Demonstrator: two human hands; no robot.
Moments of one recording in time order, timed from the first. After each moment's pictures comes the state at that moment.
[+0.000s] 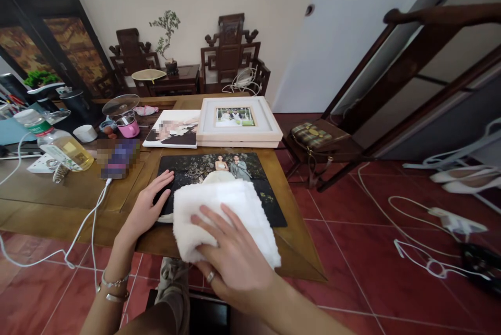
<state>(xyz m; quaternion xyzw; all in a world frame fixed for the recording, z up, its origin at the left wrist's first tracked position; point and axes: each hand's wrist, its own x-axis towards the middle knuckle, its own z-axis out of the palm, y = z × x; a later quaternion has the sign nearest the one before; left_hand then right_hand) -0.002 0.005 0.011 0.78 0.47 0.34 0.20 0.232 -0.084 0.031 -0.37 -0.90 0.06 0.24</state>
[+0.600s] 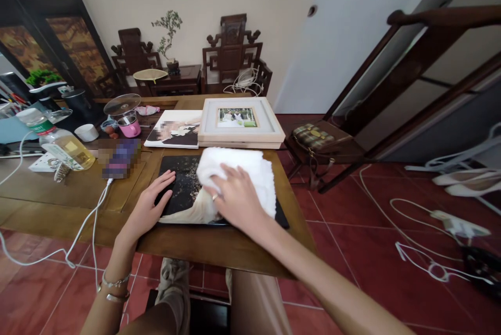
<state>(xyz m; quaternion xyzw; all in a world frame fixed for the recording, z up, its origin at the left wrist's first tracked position) -0.003 0.005 0.009 0.79 0.47 0.34 0.20 0.236 -0.001 0.035 -0.53 -0.82 -0.01 0.20</state>
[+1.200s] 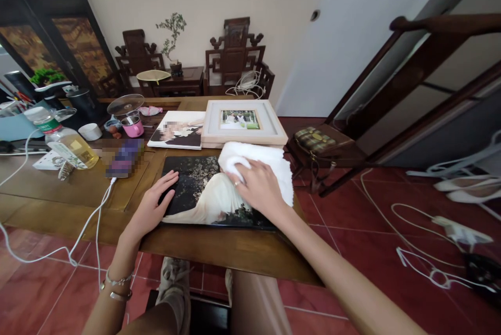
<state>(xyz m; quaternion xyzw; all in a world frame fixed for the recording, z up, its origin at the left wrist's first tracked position) -0.004 0.005 0.008 0.79 0.47 0.35 0.21 0.271 0.026 0.029 -0.58 -0.79 -0.04 0.21</state>
